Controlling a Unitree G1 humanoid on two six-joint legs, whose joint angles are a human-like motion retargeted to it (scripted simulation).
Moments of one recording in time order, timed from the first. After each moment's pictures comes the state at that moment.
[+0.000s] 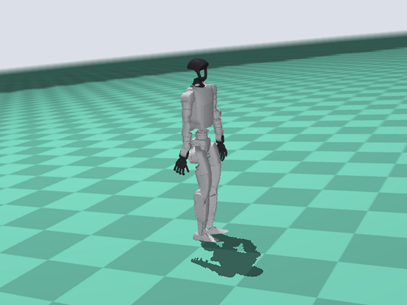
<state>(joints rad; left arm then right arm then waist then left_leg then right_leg) -0.04 0.08 0.32 1.49 0.28 0.08 -0.18 -0.02 -0.19 -0.11 1.59 -0.42 0.30 0.12 -0.22 0.08 -0.09 -0.12 0.03 0.42 0.05 -0.04 0.04 -0.13 0.09 -0.15 0.11 -0.10 -0.13</state>
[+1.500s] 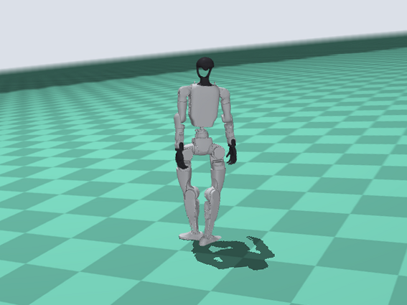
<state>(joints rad) 0.07 0.05 0.53 1.62 0.16 0.06 -0.08 -0.06 -0.24 -0.16 1.32 -0.42 0.23 0.14 -0.03 0.05 -0.14 -0.15 0.01 0.85 0.02 -0.01 0.01 0.05 -0.09 -1.12 0.11 -0.23 0.16</state>
